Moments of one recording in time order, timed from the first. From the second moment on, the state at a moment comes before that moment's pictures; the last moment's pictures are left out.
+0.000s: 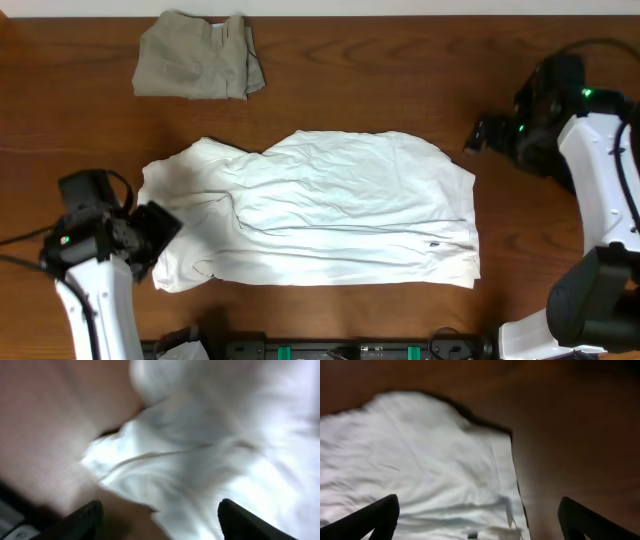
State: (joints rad) left arm 0.40 1.07 0.91 -1.13 0.13 -0.53; right arm -0.11 1.69 1.46 -1.13 -0.19 0.26
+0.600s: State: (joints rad) left arm 0.19 1.62 1.42 -0.96 0.21 -0.43; right arm -0.11 1.74 1.49 -0.95 -0.28 0.16
